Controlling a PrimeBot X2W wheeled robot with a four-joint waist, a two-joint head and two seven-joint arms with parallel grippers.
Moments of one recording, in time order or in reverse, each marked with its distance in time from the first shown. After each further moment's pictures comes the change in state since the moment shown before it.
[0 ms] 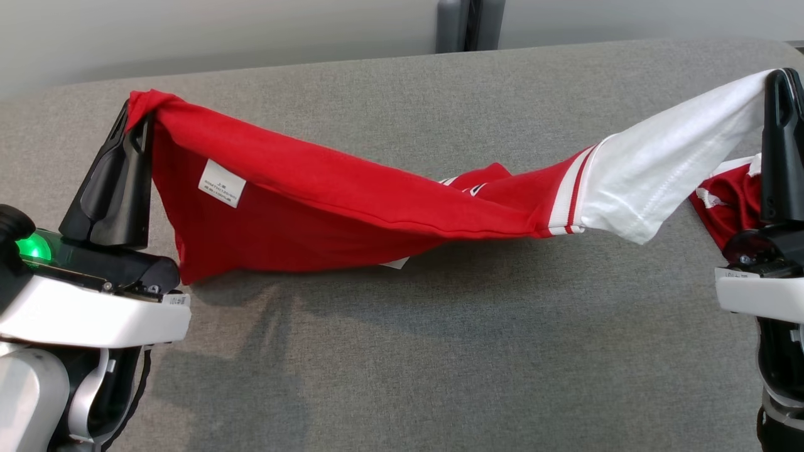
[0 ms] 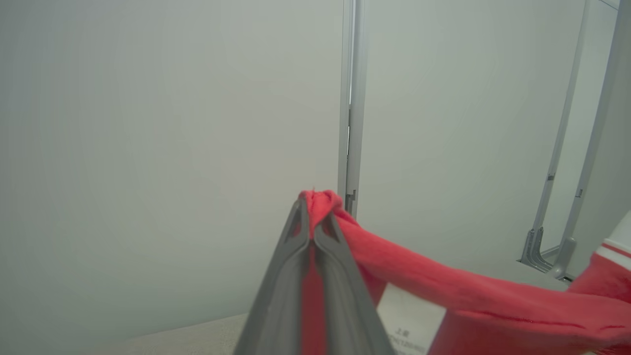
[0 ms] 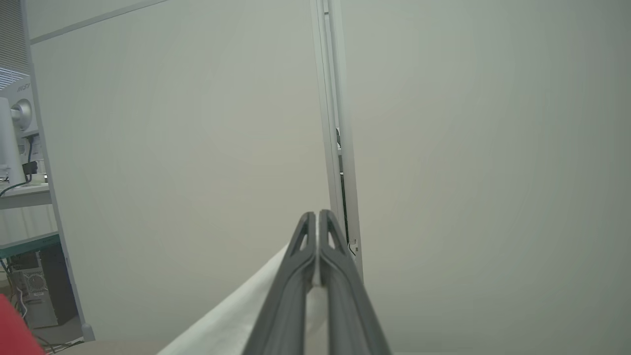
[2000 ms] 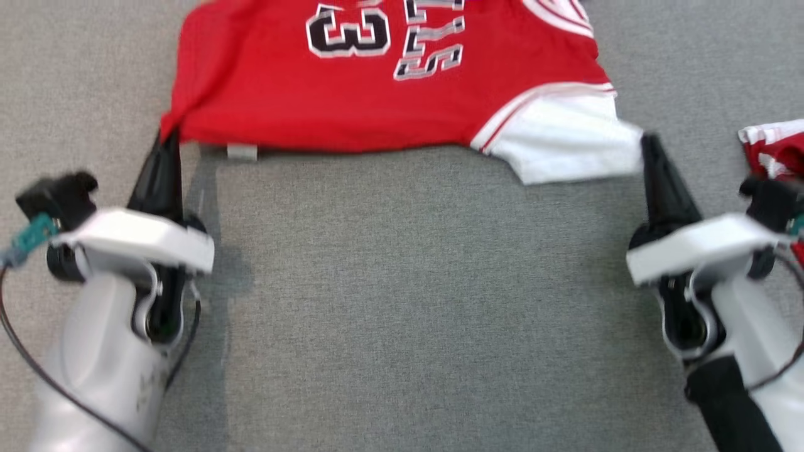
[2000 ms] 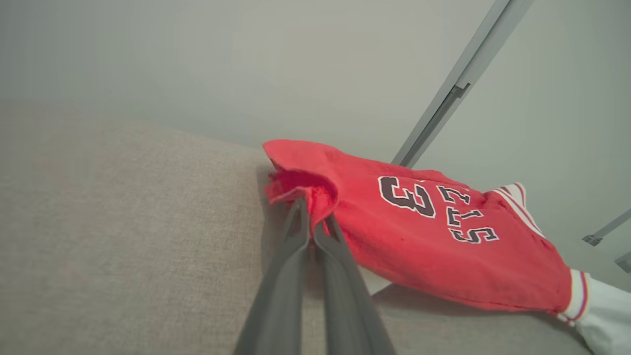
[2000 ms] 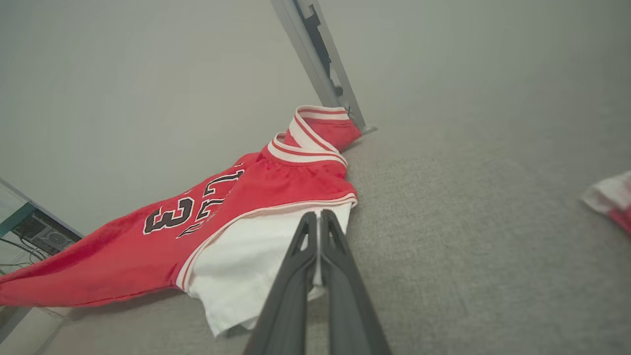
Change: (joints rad) left arm -0.302 -0.354 0.086 1.039 -0.055 -0.389 -0.225; right arm -0.266 -0.084 0.314 0.853 0.422 0.000 -0.235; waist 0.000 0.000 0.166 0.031
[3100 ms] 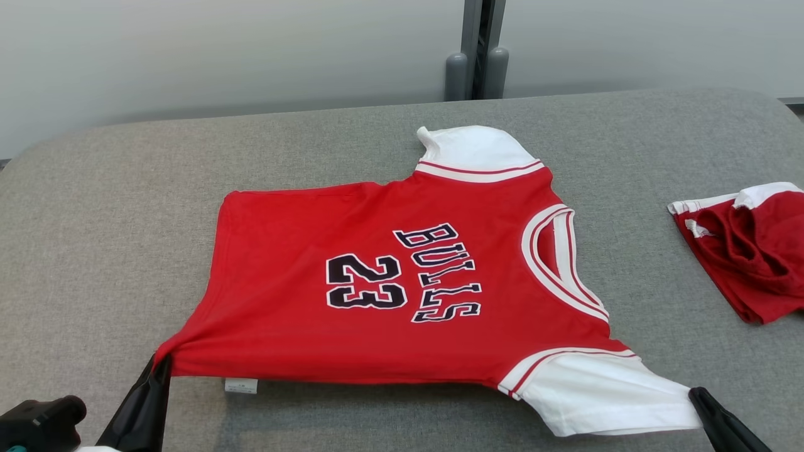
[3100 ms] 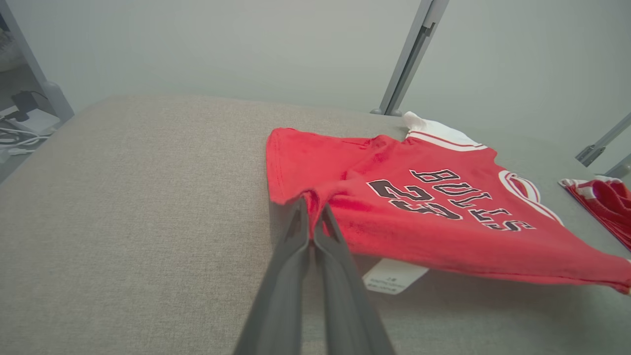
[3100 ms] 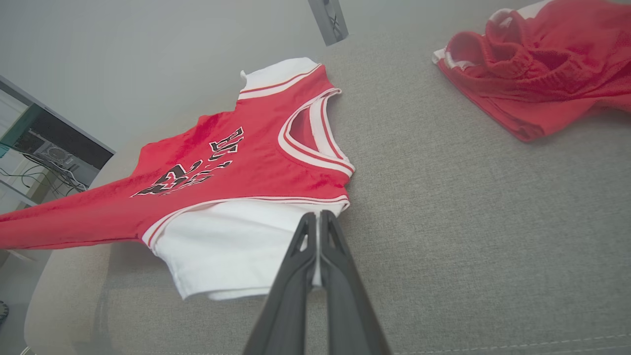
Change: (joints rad) left arm 0.908 0.251 0.072 -1.078 0.052 0.423 0.421; right arm 0.944 0.136 -0.432 -0.976 -0.165 0.000 0.737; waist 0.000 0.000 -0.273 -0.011
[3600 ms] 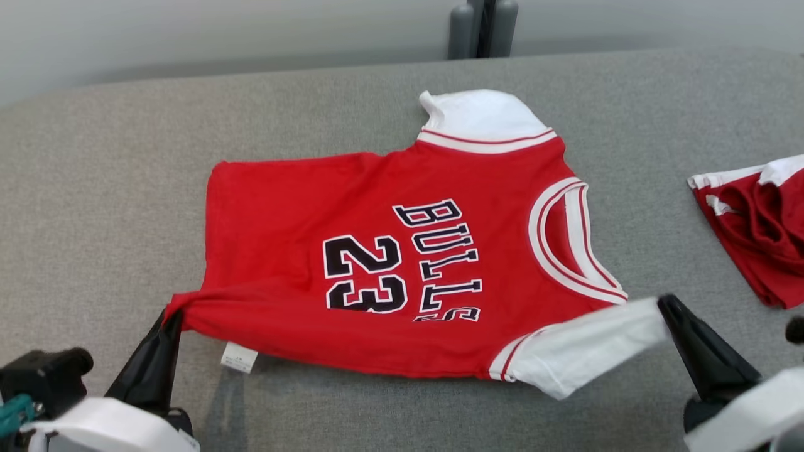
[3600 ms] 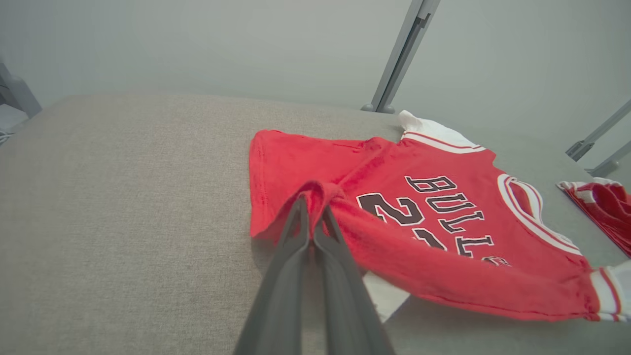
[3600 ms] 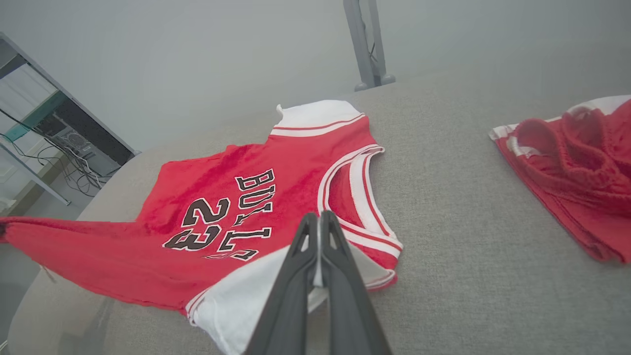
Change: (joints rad) left arm -0.117 -0.002 -0.023 0.012 -0.017 -0.024 0.027; right arm -0.216 -0.007 0.069 -0.020 -0.084 0.000 0.027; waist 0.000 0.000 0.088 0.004
